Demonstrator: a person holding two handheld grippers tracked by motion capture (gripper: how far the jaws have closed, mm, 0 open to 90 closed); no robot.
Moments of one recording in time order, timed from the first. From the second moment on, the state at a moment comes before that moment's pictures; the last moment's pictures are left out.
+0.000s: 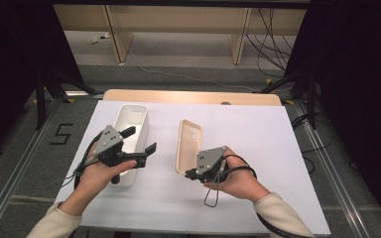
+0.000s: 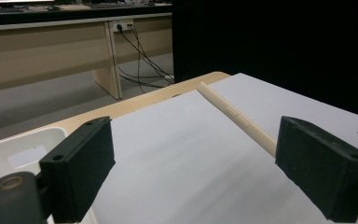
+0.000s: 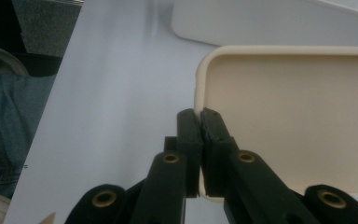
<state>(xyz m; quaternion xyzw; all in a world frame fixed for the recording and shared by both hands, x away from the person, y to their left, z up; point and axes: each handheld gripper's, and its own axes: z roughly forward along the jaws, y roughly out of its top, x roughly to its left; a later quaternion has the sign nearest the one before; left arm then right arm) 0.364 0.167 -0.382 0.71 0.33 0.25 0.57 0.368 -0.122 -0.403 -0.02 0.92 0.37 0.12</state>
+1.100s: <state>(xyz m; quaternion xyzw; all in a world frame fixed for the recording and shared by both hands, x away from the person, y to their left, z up) 0.407 0.106 -0.373 0.76 0.36 0.19 0.51 0.362 -0.110 -0.402 -0.04 0.92 0.38 0.11</state>
